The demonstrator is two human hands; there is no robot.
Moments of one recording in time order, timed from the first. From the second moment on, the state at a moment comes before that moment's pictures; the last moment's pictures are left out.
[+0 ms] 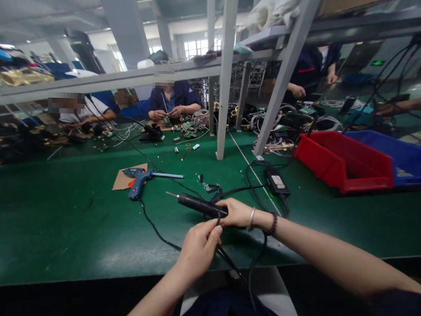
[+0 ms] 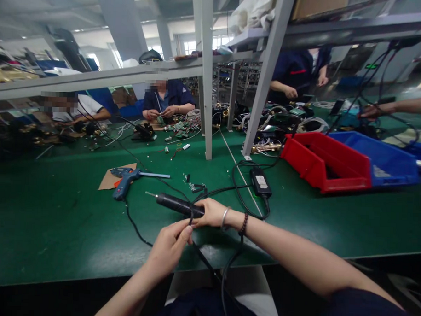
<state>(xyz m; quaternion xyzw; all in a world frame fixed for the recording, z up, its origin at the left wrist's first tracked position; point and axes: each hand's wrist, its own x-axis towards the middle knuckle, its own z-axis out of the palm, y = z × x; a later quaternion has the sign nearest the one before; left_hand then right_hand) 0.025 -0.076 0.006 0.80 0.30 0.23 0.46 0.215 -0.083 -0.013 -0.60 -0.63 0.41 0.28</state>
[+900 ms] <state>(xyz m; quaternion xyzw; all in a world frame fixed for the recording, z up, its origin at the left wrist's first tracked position) 0.050 -0.004 0.078 0.87 0.23 0.39 0.18 0.206 -0.044 0.088 -0.33 -0.70 0.33 0.55</state>
